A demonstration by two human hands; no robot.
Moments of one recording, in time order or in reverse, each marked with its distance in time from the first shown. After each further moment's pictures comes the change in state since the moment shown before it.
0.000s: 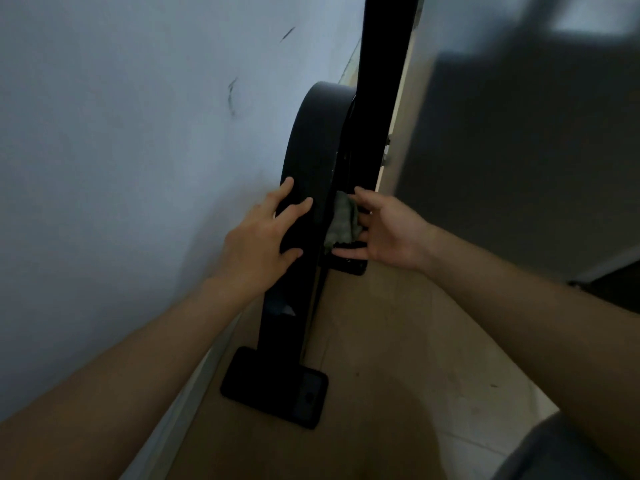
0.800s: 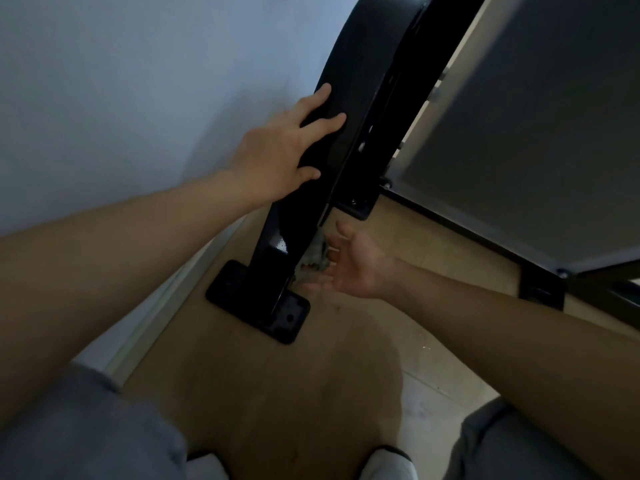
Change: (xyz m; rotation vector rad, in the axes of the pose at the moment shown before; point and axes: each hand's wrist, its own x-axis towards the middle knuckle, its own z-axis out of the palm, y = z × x) left_hand -0.006 -0.005 0.003 -0.030 -0.057 -0.005; right_hand -0.010 0.138 0.011 0.075 0.085 0.426
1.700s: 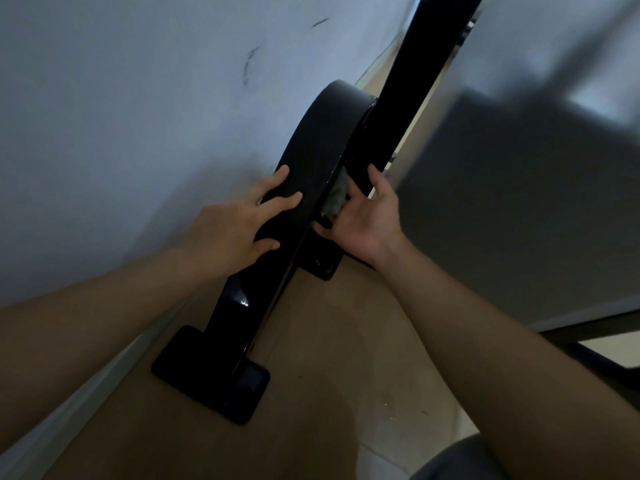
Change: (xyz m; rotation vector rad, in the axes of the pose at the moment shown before) left_hand 0.001 -0.006 0.007 0.009 0.105 0.054; right_hand -0.027 -0.153 0.007 0.167 -0.298 -0.477
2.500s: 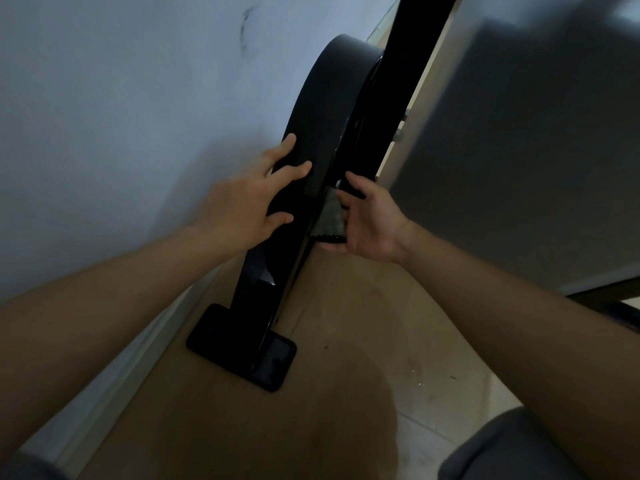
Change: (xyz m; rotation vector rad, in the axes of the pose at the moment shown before) left_hand 0.000 0.003 -0.003 -0.013 -0.053 -0.037; right_hand -0.005 0.031 -0.033 -0.346 0.065 0.267
